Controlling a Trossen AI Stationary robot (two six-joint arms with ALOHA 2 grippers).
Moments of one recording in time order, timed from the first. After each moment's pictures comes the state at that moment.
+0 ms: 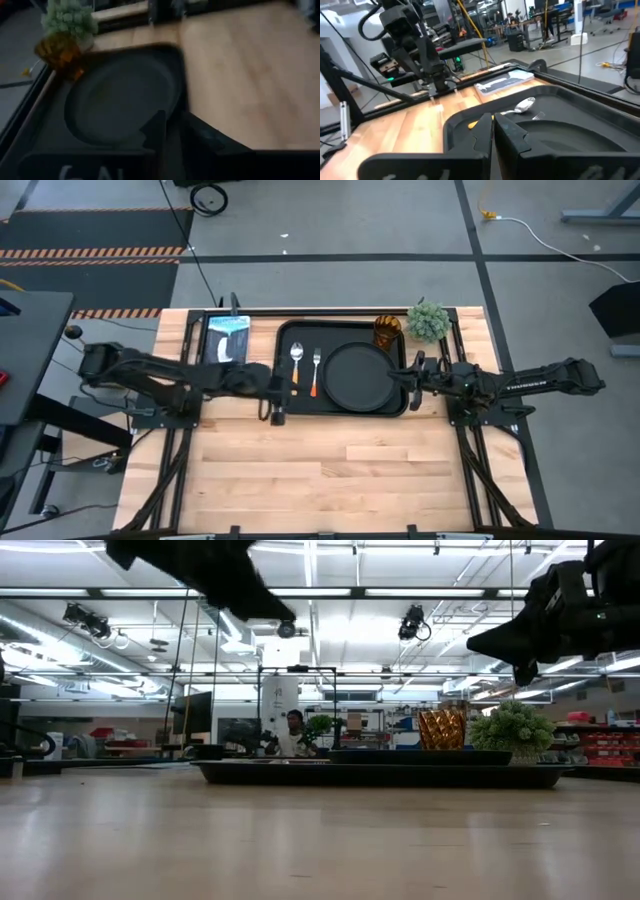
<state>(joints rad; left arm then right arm) -0.05 1.33 0.81 0.05 -0.14 0.15 -0.04 0.49 0.01 0.49 0.22 0.24</state>
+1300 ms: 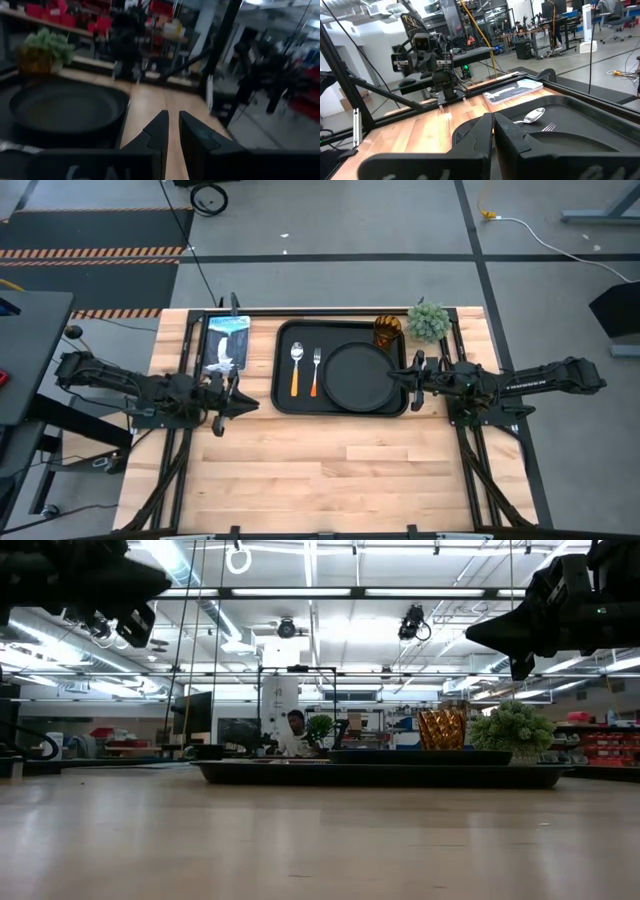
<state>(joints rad) -0.23 0.48 0.15 0.36 -0.13 -0.27 -0.04 0.52 0.01 0.57 0.19 0.23</state>
